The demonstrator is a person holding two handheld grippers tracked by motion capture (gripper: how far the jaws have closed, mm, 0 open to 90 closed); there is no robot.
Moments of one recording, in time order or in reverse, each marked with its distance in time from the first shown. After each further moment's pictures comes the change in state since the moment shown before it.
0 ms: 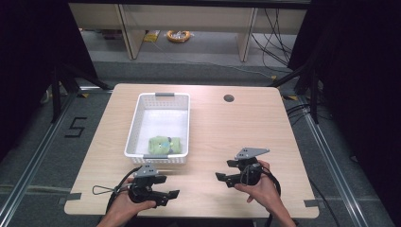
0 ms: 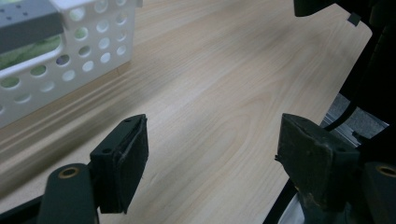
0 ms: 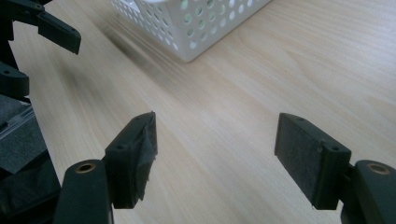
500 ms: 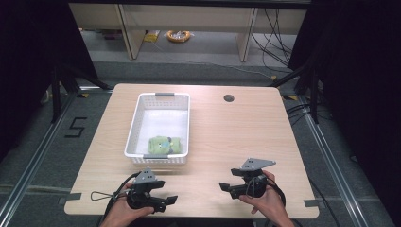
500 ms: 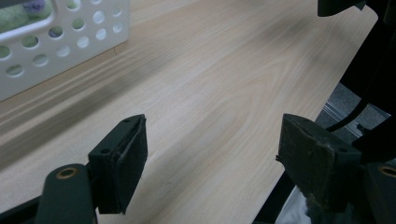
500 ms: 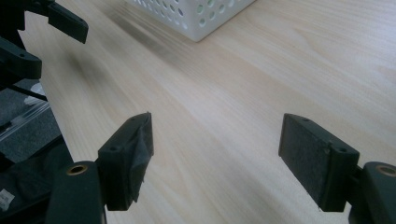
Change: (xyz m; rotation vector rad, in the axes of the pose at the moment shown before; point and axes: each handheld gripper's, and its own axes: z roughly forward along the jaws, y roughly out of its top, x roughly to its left) left arm -0.003 -0.016 -0.001 0.013 -0.003 0.007; right arm 0.008 -0.029 -0.010 -0.014 0.009 0.009
